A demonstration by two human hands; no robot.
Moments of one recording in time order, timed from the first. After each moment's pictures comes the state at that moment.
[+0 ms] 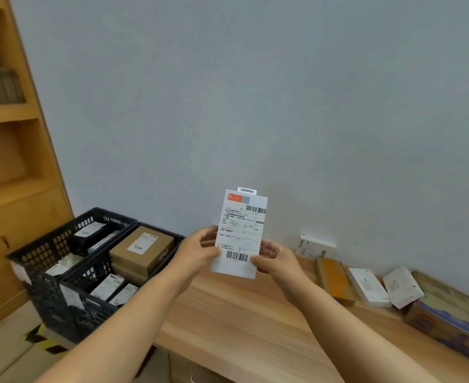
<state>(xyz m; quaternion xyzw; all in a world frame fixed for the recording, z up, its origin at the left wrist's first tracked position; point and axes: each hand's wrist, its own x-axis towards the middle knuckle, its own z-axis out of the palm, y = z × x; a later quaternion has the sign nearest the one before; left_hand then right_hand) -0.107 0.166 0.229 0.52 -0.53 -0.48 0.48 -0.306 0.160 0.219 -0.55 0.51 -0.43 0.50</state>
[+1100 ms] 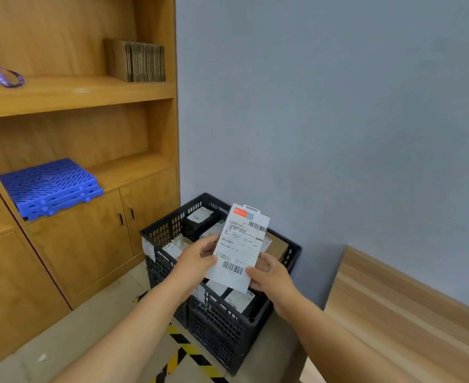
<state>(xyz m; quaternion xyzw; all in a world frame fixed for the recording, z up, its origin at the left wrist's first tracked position) 0.366 0.113 0.160 0.61 -0.43 -0.44 0.49 0.189 0.059 0.137 -0.54 0.47 -0.31 0.63</state>
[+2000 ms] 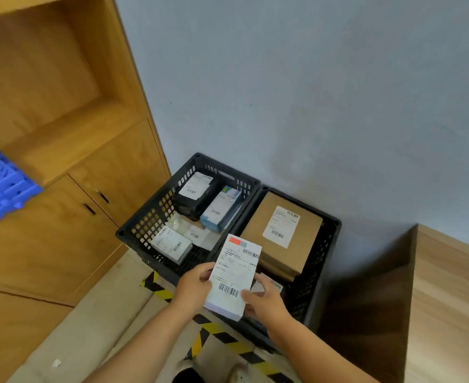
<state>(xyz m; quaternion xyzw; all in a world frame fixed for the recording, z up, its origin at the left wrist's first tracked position) 0.485 -0.130 -0.037 0.74 -0.34 -0.51 0.28 0.316 -0.148 -0.057 -0.34 0.62 -0.18 0.68</state>
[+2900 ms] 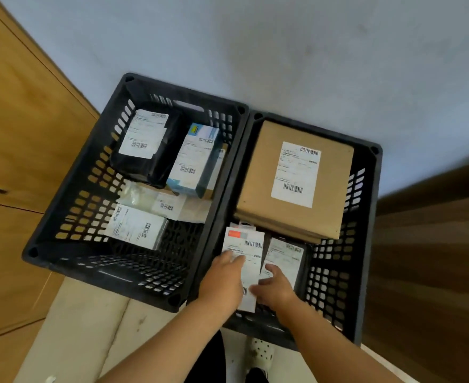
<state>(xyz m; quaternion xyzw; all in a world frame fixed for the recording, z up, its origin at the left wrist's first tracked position) 0.479 -0.240 -0.248 0.62 -0.65 -0.42 -0.10 0.350 -0.223 -0.272 -0.19 0.73 -0.08 0.65</state>
